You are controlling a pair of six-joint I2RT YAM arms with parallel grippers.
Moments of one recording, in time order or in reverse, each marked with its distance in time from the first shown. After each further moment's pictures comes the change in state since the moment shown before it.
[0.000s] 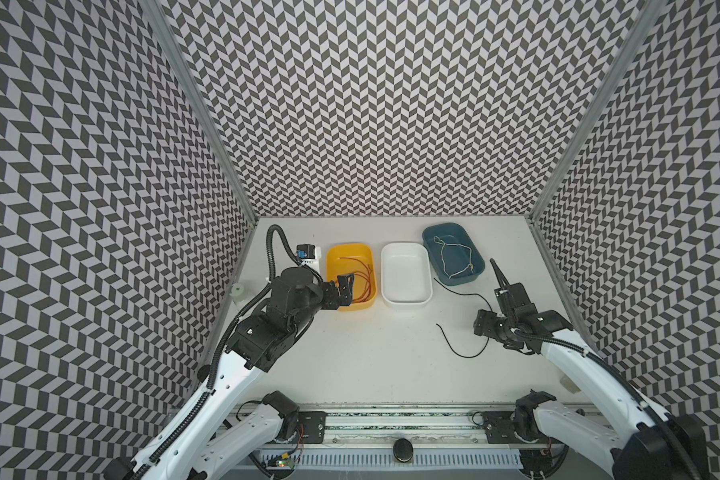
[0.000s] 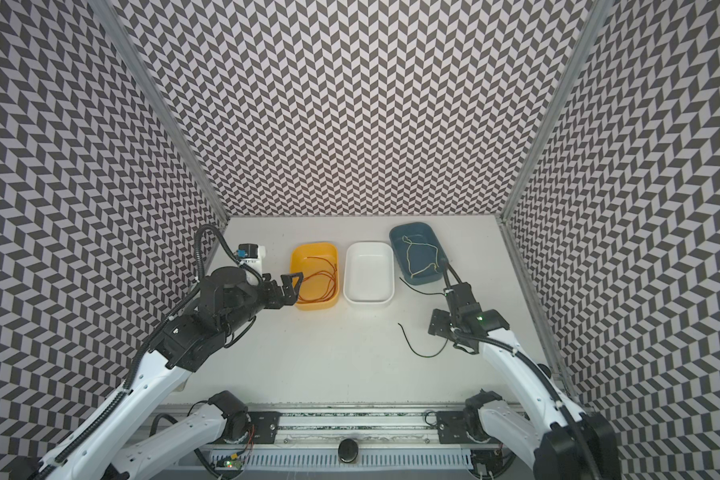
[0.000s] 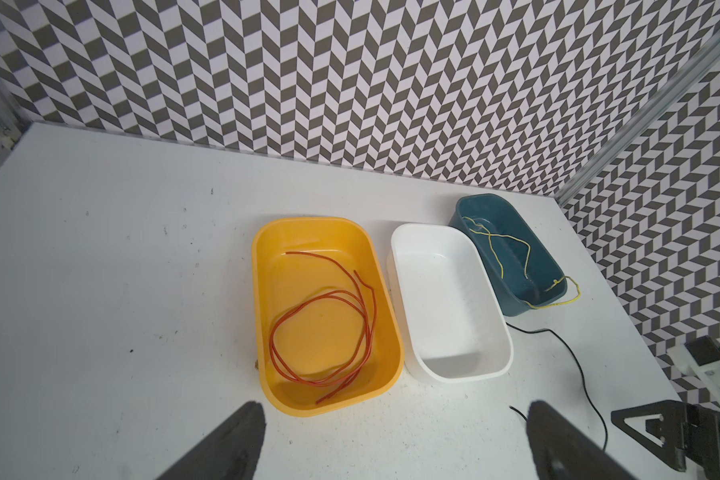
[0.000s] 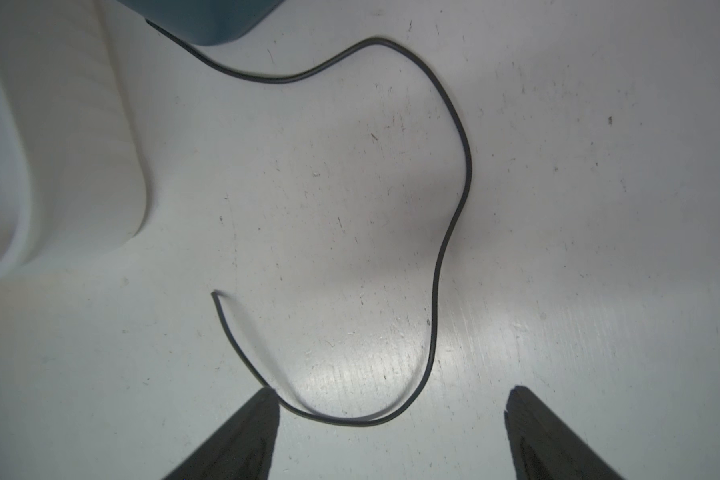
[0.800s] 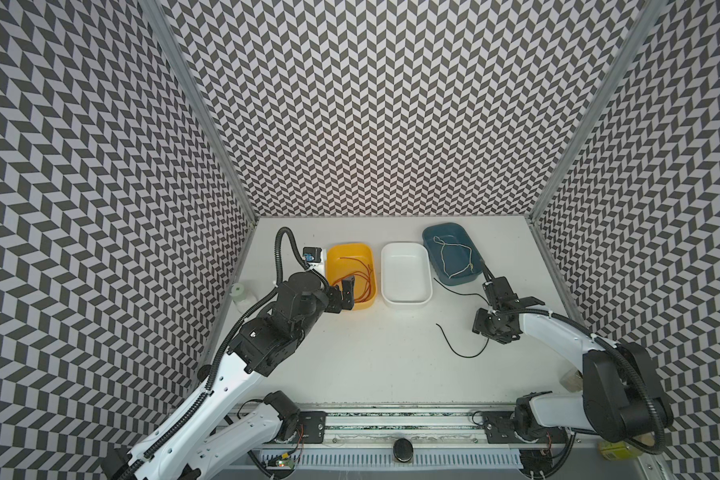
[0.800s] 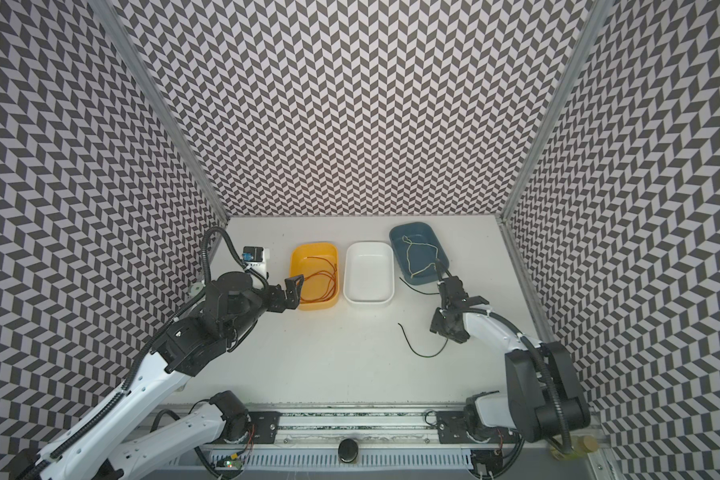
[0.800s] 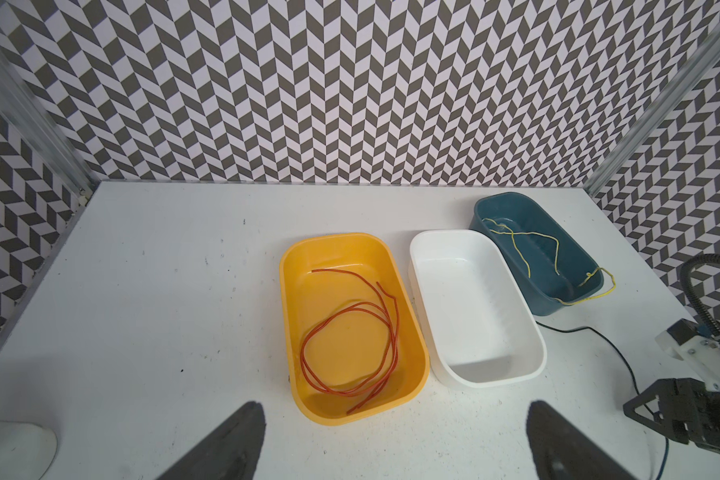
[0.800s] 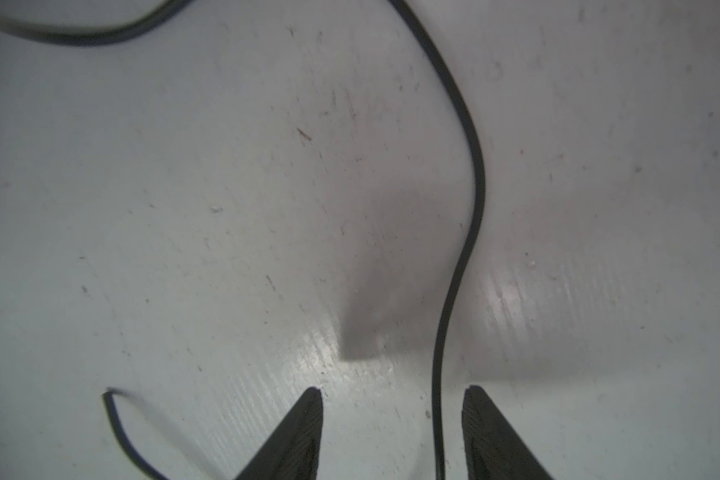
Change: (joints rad) left arm -0.087 -0.008 -0.003 -0.001 -0.148 0.076; right arm -0.065 0.293 0.002 0.158 -0.035 0.031
